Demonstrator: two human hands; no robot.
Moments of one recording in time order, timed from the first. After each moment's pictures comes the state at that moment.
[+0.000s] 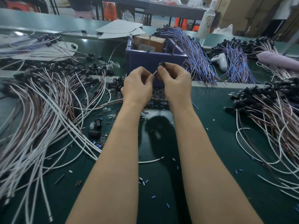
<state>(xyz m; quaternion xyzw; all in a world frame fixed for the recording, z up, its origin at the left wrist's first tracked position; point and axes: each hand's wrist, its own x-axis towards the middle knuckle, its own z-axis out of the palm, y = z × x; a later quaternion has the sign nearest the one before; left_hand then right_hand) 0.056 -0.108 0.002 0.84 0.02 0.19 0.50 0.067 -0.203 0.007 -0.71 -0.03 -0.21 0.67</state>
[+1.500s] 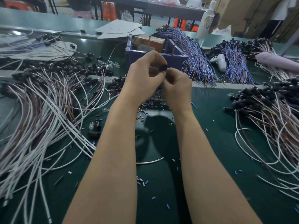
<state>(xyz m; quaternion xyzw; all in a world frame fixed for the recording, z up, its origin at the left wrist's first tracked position) 0.049 -0.103 0.023 0.78 -0.17 0.18 0.57 0.064 -0.212 -0.001 -0.81 -0.09 -0.27 0.51</state>
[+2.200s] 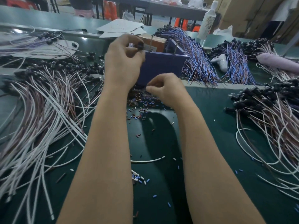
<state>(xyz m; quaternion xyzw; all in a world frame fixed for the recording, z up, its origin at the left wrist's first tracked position) 0.043 -0.078 0.049 0.76 -0.03 0.25 0.60 0.063 -0.206 0.016 -0.92 -0.11 -0.06 0.37</state>
